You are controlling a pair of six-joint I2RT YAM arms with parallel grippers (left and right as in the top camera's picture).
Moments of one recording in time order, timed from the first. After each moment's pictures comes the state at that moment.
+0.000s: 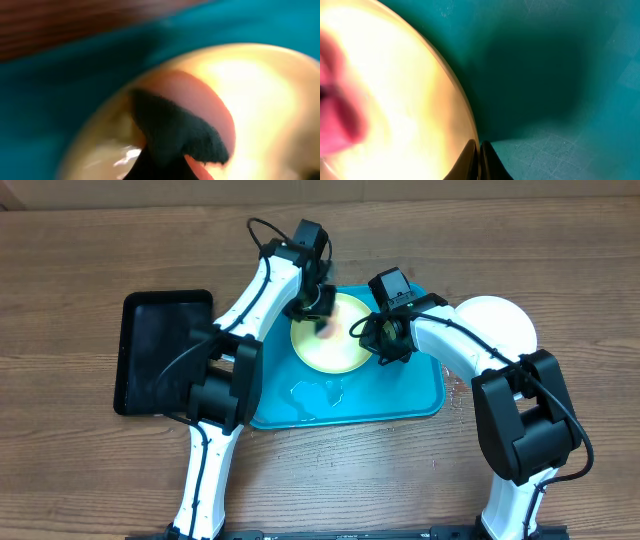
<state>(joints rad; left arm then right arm) -0.36 2.42 2.06 -1.05 0.13 -0.24 0.40 2.01 1.34 -0.63 -0.08 0.80</state>
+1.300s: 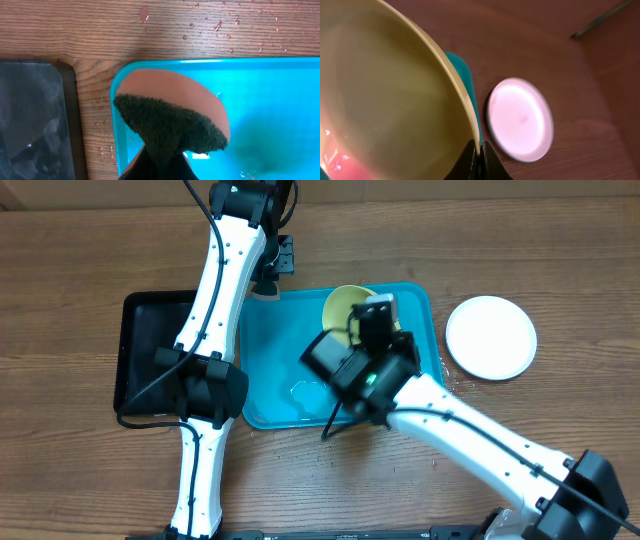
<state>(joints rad) -0.28 2.44 2.64 -1.59 -0.10 -0.34 0.88 1.63 1.34 -1.04 1.02 0.67</state>
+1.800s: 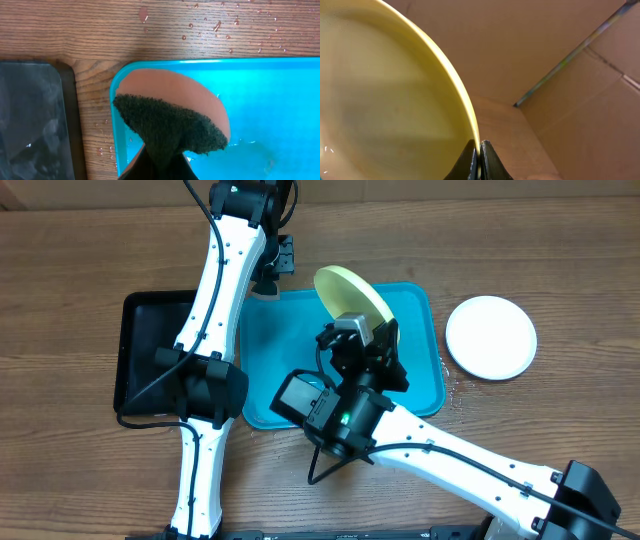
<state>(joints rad) -0.28 2.44 2.64 -1.59 -0.10 -0.34 1.05 1.63 1.34 -1.06 1.48 0.73</state>
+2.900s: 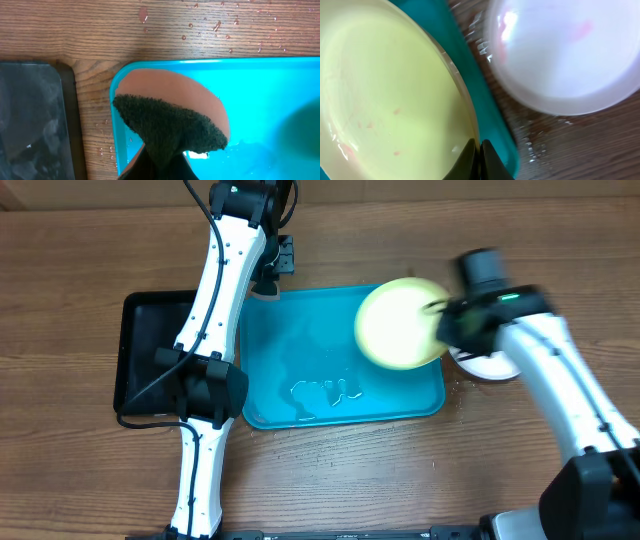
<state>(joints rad) -0.28 2.44 2.64 -1.59 -0.10 -0.33 0.13 1.63 1.34 -0.98 0.01 0.56</state>
